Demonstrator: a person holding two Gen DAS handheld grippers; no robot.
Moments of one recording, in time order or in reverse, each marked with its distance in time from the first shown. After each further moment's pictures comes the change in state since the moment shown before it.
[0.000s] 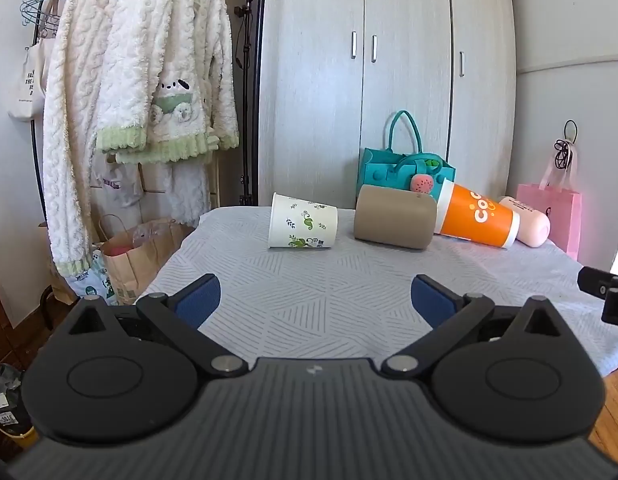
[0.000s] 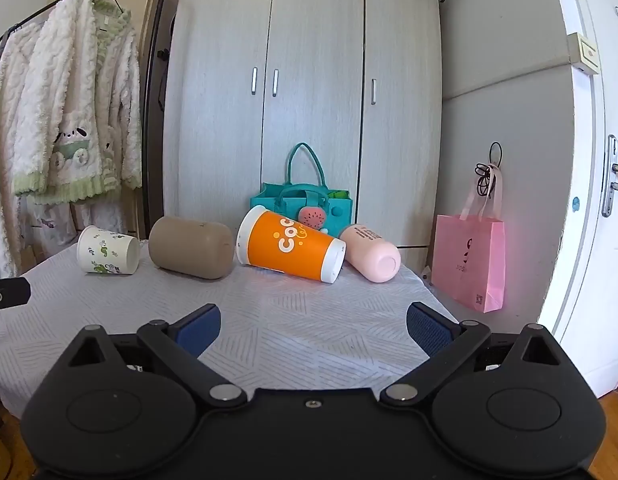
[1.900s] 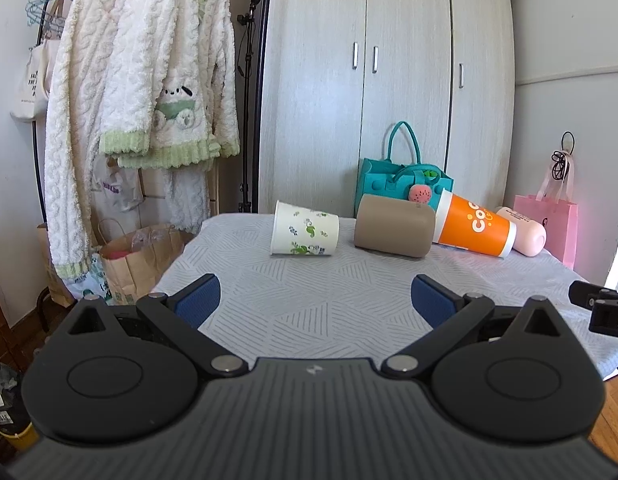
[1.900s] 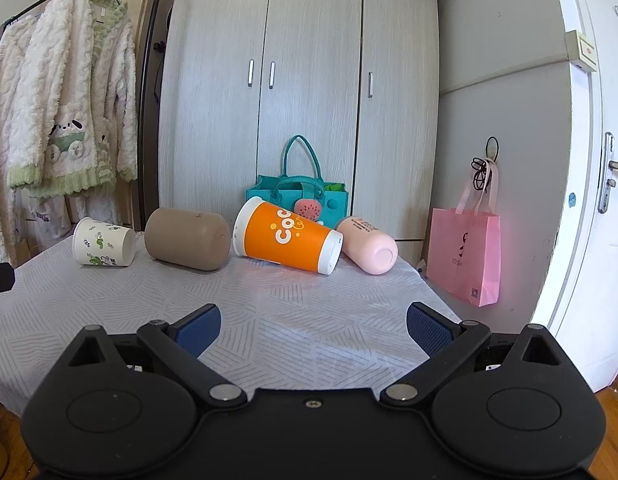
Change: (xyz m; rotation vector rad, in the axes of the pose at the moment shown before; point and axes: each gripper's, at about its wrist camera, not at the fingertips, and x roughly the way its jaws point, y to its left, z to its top) left arm -0.005 0.008 -0.003 -0.021 -0.025 -0.016; right arm 0.002 0.004 -0.004 0.000 0.019 -0.016
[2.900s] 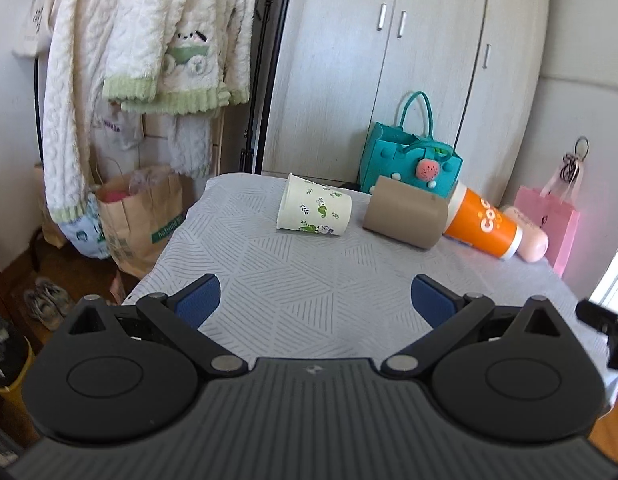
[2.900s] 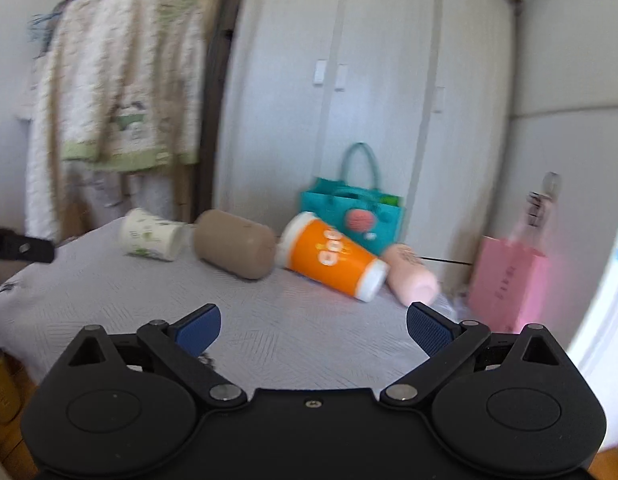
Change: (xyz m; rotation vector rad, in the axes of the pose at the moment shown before) left arm 0.014 0.030 0.041 -0.148 0.181 -0.032; right arm 0.000 -0.004 0.045 -0.178 0.032 0.217
